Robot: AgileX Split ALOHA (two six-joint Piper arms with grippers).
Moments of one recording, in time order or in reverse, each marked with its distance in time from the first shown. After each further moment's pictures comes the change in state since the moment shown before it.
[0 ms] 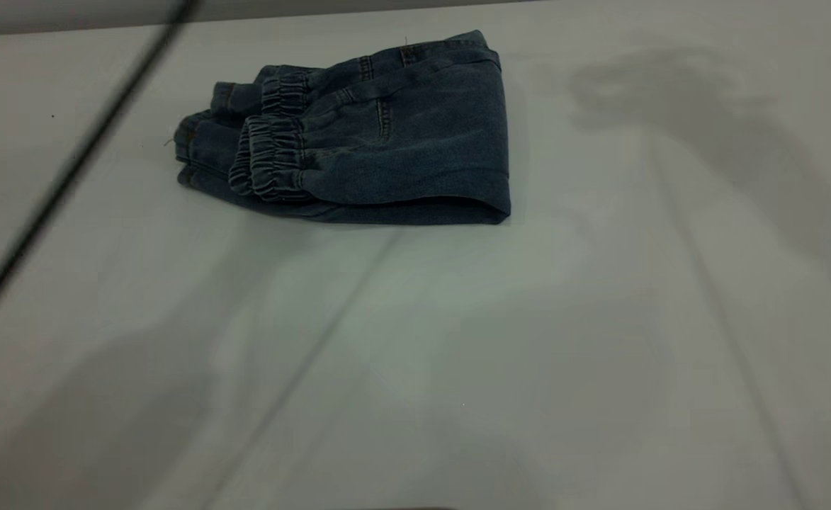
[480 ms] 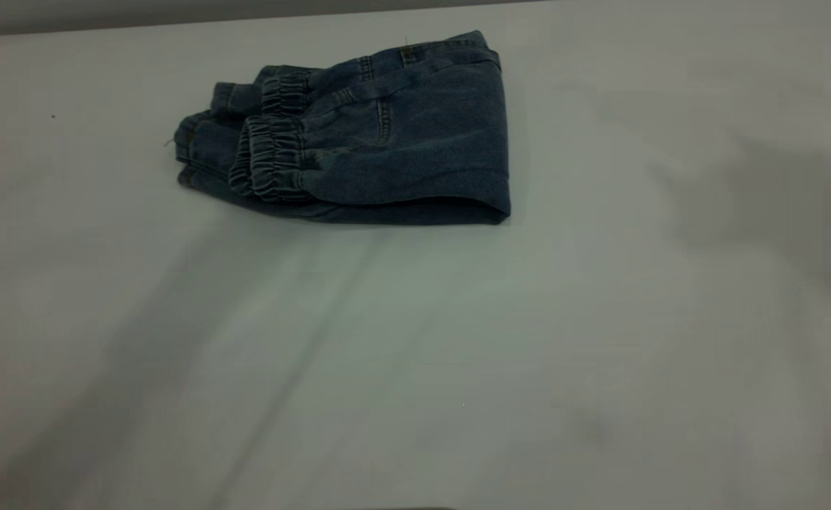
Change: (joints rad) left arm 0.000 -0.518 0.435 0.075 0.000 -0.016; right arm 0.000 -0.536 0.278 0.010 0.006 0.008
